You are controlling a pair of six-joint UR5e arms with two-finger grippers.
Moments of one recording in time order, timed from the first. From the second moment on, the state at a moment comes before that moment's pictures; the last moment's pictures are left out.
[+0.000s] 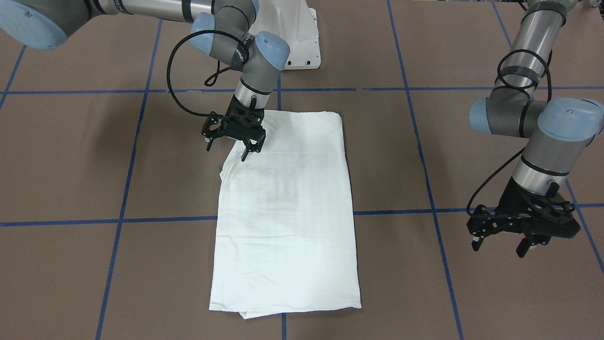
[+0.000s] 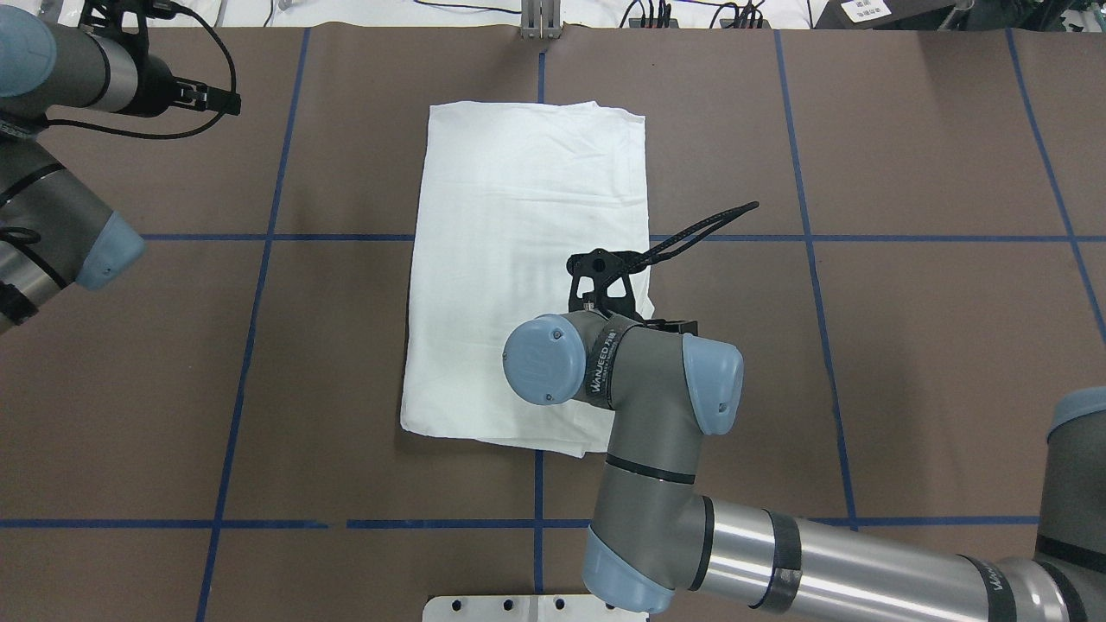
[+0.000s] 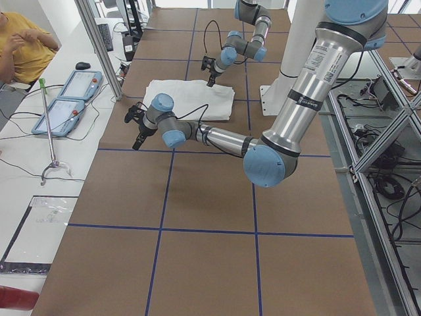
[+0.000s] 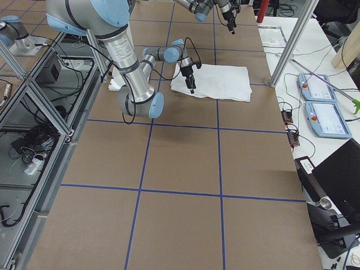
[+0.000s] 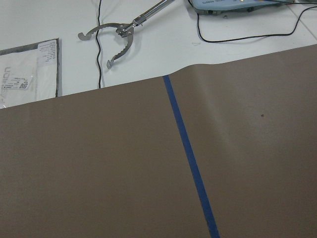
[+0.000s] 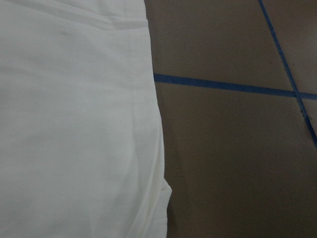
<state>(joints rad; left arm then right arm) -1.03 -2.02 -1.32 -2.35 -1.84 -0.71 0.35 -0.83 1.59 -1.98 1.30 1.39</state>
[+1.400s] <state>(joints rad) -0.93 -1.85 -1.72 -2.28 -1.97 -0.95 0.35 -1.18 2.03 -1.59 1.38 1.32</state>
